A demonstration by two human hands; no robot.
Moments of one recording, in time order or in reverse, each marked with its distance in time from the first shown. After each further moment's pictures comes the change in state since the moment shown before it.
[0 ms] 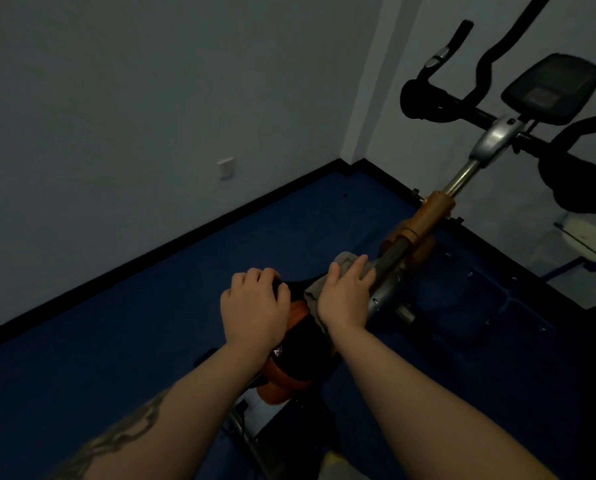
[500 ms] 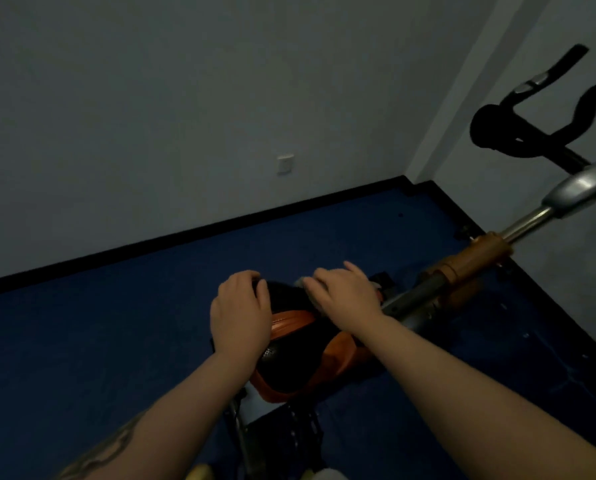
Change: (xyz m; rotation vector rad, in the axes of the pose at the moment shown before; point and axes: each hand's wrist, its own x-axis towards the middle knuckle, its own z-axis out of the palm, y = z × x) left_hand -0.019 0.011 0.000 -0.210 0.221 -0.382; right_hand 0.050 -0.012 -0.031 -0.437 -0.408 -0.938
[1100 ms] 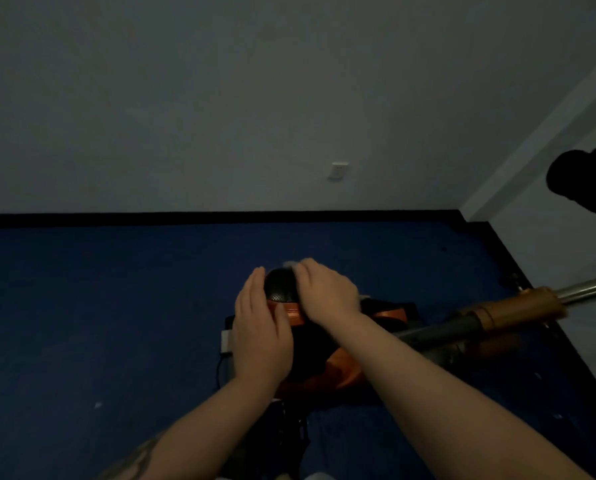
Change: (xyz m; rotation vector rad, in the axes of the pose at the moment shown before) left_hand -0.061 0.008 0.010 -0.266 0.225 -0.135; right_hand 0.019 -0.061 0.006 0.043 -0.175 -0.091
